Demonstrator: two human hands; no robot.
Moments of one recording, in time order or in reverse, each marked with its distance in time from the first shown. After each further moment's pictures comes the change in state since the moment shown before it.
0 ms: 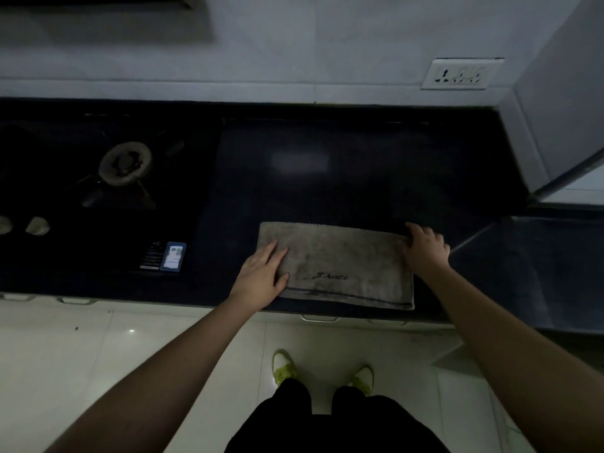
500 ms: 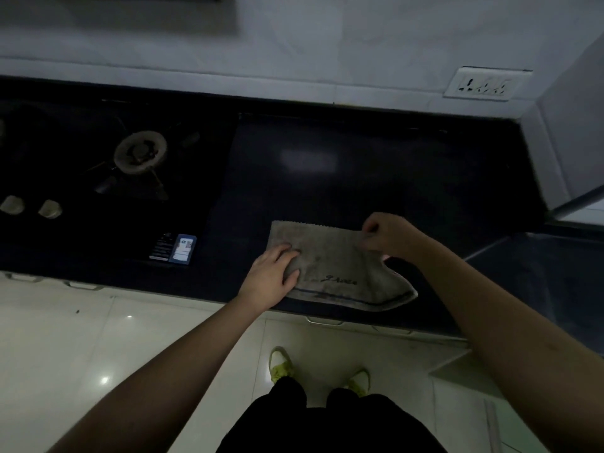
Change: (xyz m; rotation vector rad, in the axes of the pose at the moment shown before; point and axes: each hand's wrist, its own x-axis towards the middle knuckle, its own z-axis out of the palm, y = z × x) left_hand -0.004 0.001 -0.002 -0.196 0.131 0.041; right_hand -0.014 -0.107 -0.045 0.233 -0.373 -0.185
